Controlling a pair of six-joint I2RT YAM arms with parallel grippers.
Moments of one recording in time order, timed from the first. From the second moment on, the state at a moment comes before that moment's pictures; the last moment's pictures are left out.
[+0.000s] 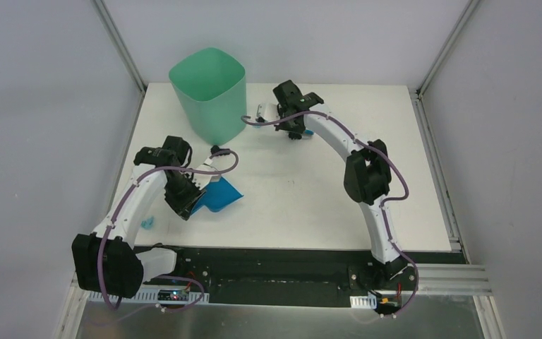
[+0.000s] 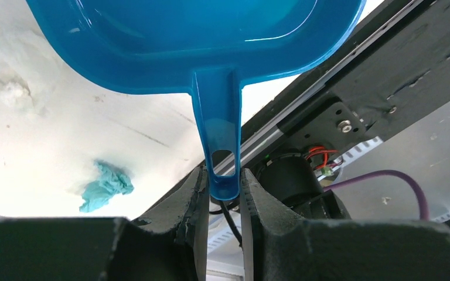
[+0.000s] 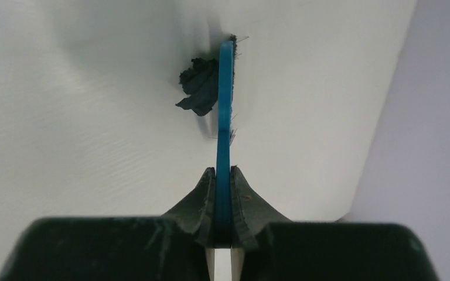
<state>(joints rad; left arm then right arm) -0.15 1.21 1.01 -1.34 0.24 0.61 0.58 2.29 2.10 -0.83 0.23 -0.96</state>
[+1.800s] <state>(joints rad) -0.19 1.15 0.87 -1.32 0.08 0.62 0.81 1.89 1.63 -0.74 -0.11 -1.19</state>
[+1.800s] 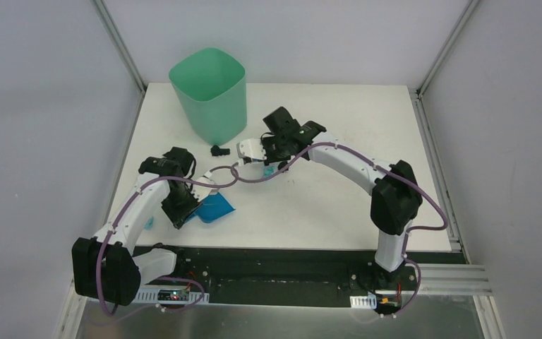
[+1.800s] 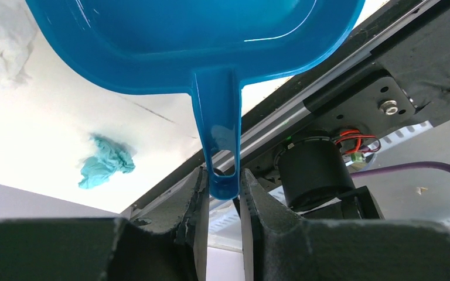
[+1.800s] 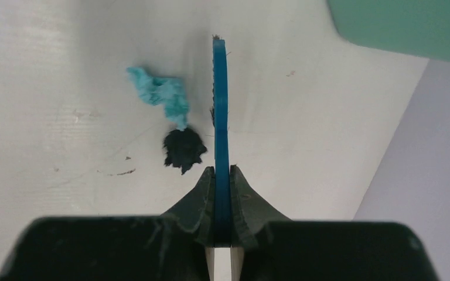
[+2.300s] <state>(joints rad) -0.19 1.12 0.87 -1.37 0.03 0.67 0.74 1.83 1.75 -0.45 -0.05 -0.07</state>
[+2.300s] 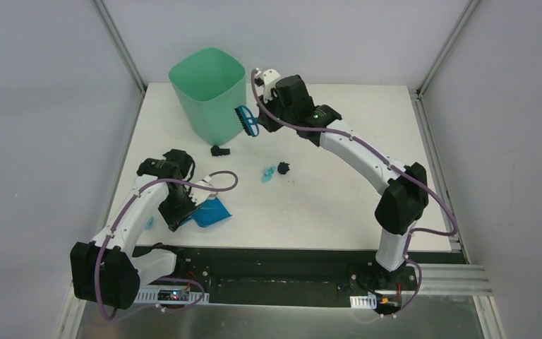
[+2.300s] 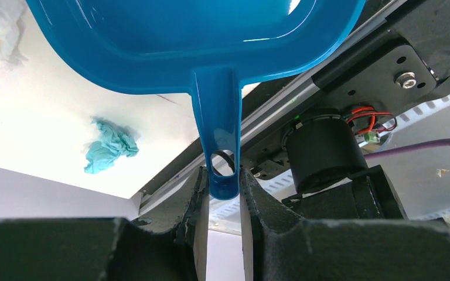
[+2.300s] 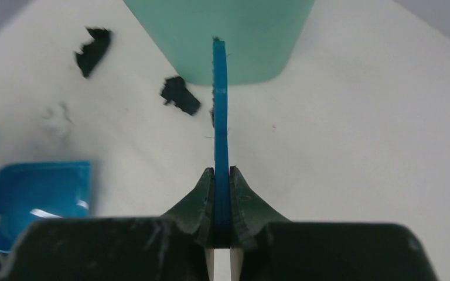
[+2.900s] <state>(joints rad) -0.19 1.13 0.88 -1.42 0.03 0.69 0.70 2.31 1.97 -0.39 -0.39 0.81</state>
